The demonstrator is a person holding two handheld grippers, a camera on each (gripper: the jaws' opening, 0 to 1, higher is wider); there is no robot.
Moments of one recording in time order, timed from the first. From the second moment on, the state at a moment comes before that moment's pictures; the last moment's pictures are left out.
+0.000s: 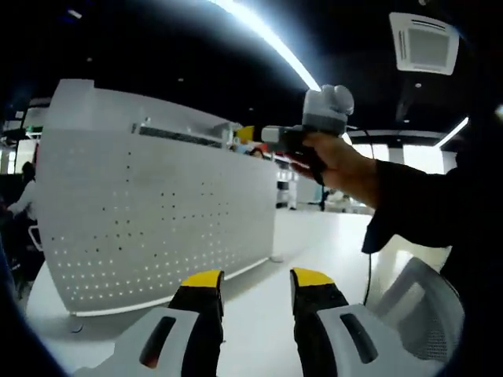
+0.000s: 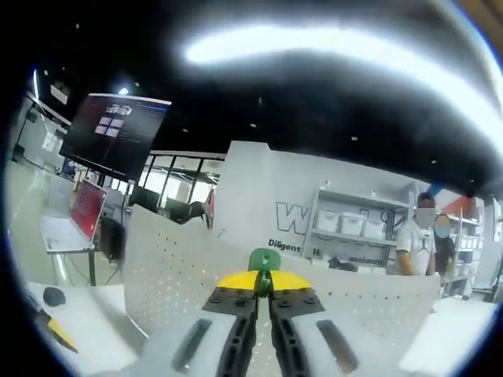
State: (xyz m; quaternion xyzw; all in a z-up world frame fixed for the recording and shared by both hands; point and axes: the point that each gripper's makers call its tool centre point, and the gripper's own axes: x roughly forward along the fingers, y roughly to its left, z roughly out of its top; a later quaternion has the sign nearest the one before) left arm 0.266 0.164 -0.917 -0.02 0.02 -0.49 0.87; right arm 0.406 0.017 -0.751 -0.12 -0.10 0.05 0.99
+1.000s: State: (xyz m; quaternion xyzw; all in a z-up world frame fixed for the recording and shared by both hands) left arm 0.270 0.156 -0.929 -0.01 0.05 -0.50 0.86; right arm 0.488 -0.027 -0.798 -0.11 -0.06 0.01 0.99
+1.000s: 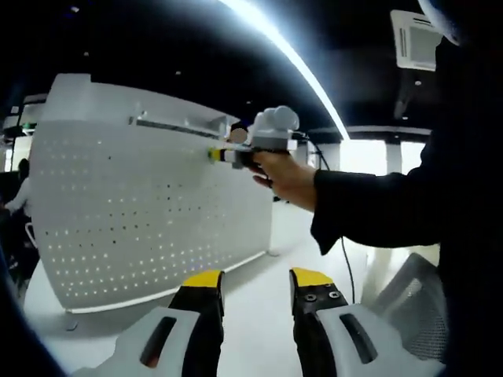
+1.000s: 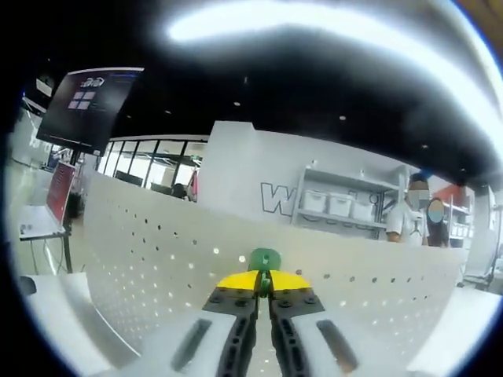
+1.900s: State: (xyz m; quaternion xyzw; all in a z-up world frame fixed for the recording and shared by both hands) left arm 0.276 0.158 -0.935 -0.02 0.06 -0.49 0.87; right arm 0.496 -0.031 -0.816 -0.13 -0.05 0.00 0.99
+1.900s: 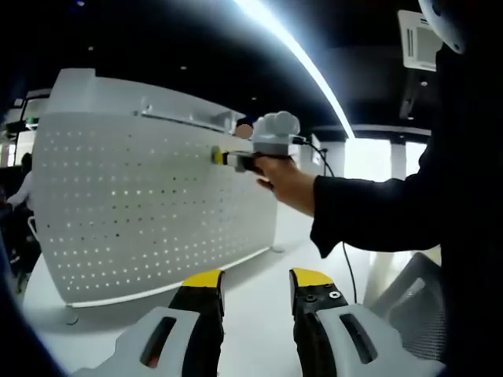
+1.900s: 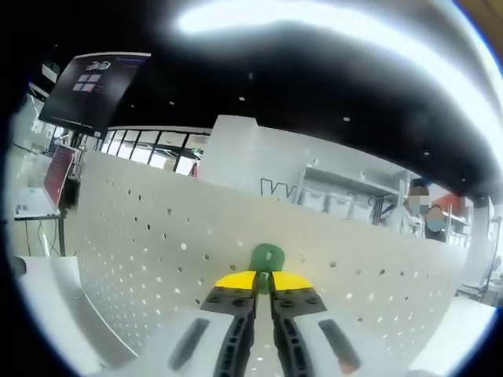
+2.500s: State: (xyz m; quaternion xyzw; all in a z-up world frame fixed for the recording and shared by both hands) left arm 0.277 0.159 -0.937 0.00 0.06 -0.49 0.87; right arm 0.463 -0.042 -0.830 -0.12 -0.03 0.00 0.99
